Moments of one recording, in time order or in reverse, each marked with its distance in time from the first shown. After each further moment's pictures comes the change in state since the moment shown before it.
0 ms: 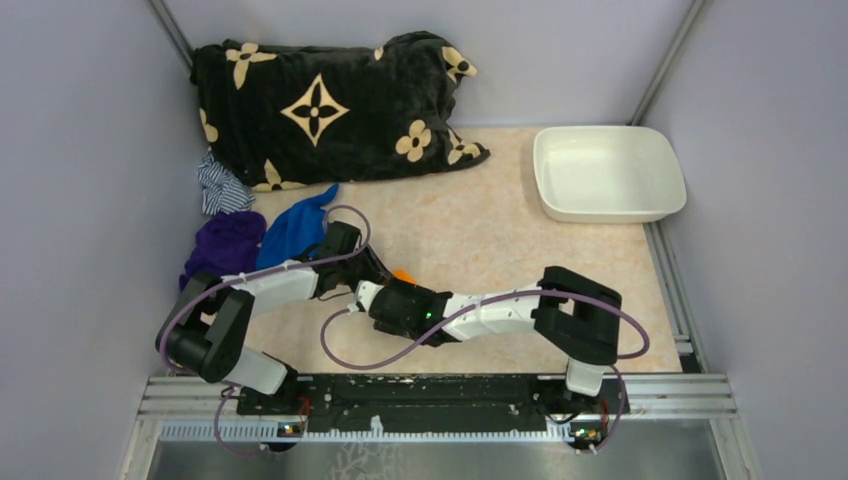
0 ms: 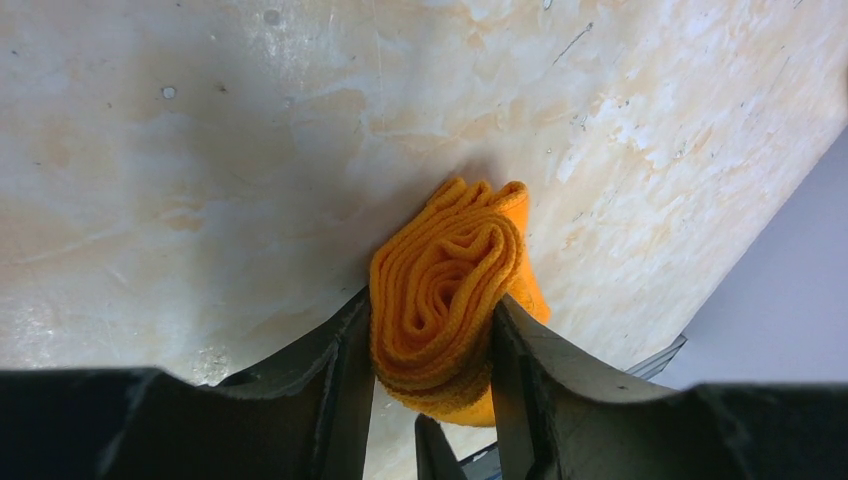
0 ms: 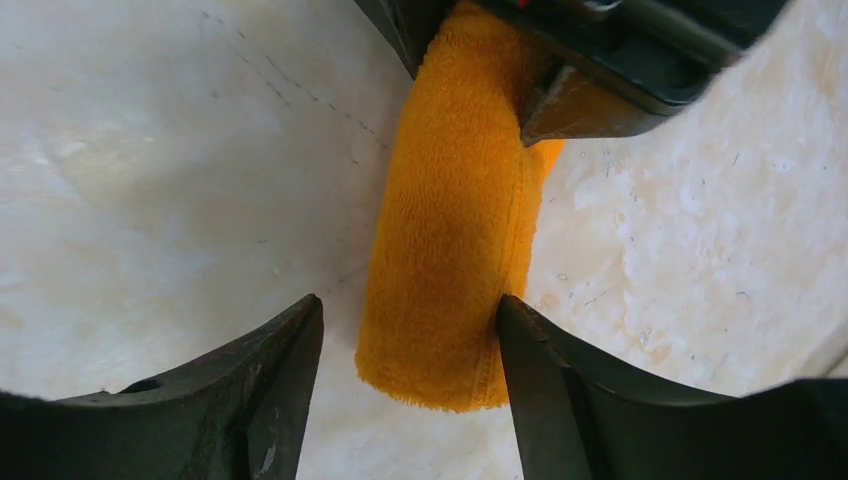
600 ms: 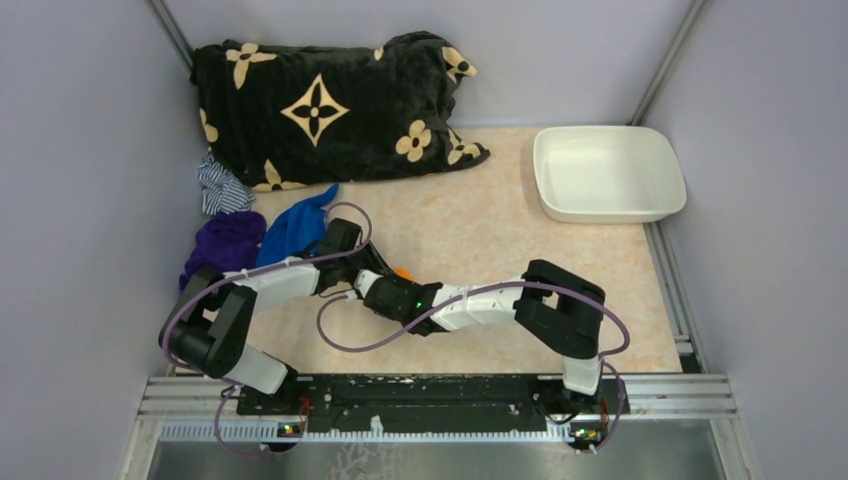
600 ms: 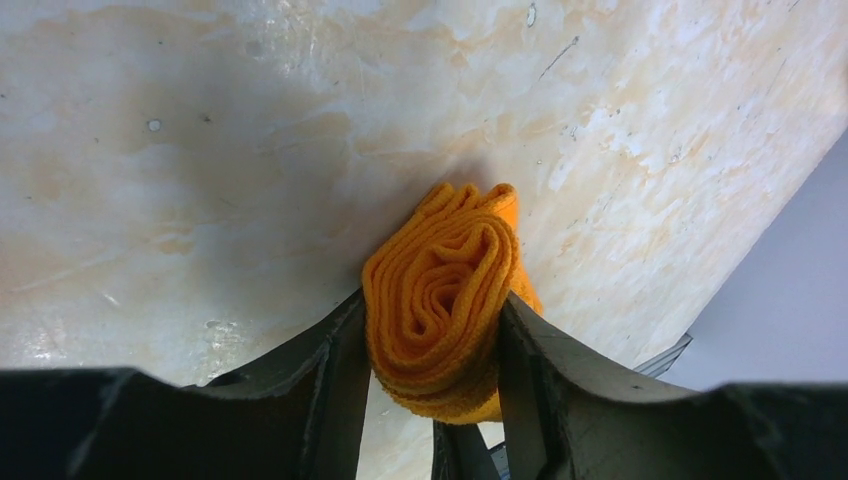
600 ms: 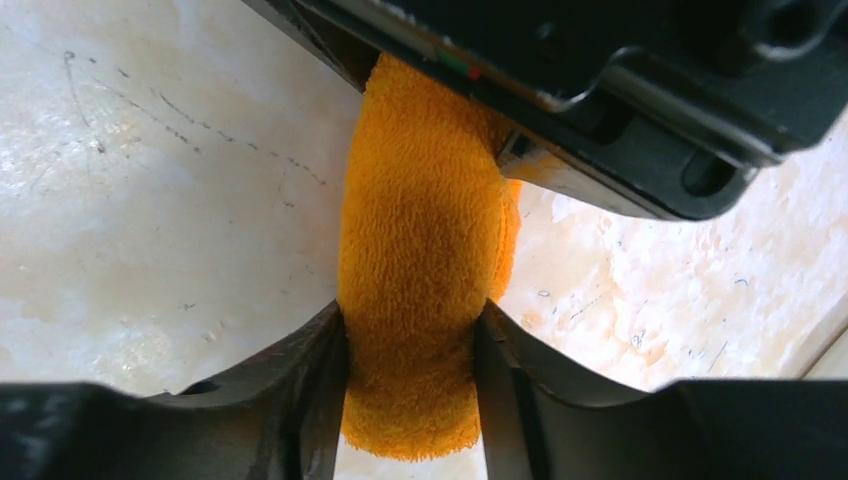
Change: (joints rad) left arm 0.000 0.024 0.025 -0.005 0.006 0.023; right arm -0.048 0.122 0.080 -0.035 0.045 0.022
